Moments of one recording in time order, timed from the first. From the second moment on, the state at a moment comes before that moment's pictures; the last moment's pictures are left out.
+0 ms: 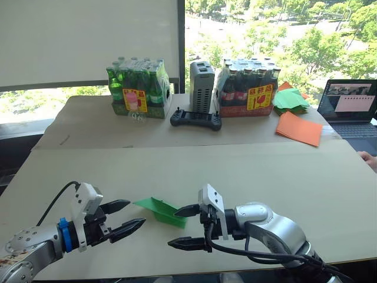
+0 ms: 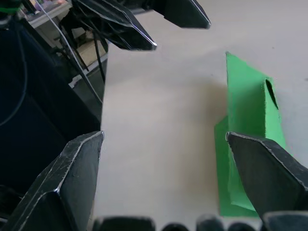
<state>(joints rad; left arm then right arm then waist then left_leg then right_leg) 0.29 0.79 0.45 -0.65 -0.85 0.81 -0.78 -0.33 -0.42 0.41 -0.38 0.45 0.73 0.87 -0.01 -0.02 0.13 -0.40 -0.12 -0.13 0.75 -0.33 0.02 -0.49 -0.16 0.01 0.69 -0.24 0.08</state>
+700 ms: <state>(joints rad) 0.23 0.78 0.41 -0.66 -0.87 0.81 -0.72 -0.46 -0.34 0.30 -0.30 0.43 0.74 0.77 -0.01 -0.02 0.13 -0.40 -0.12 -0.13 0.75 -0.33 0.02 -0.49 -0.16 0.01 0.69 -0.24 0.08</state>
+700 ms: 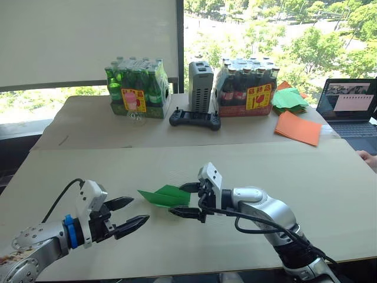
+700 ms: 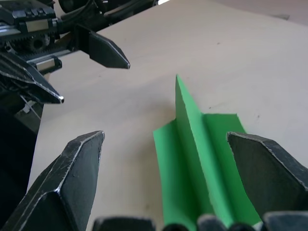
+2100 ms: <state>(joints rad) 0.14 0.77 0.37 -0.70 -0.95 0.85 -0.61 -0.42 -0.34 0.34 -0.19 0.13 0.40 0.76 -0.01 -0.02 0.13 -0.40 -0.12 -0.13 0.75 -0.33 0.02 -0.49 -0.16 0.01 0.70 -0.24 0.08</state>
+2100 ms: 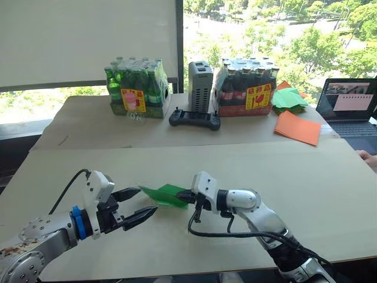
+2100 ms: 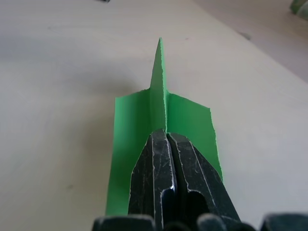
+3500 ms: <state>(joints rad) -0.10 0.74 0.14 -0.71 -0.87 0.73 -0.65 -0.37 -0.36 -0.23 -0.29 0.10 0.82 0.18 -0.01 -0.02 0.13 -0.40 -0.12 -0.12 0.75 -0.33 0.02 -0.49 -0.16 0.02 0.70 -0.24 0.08</state>
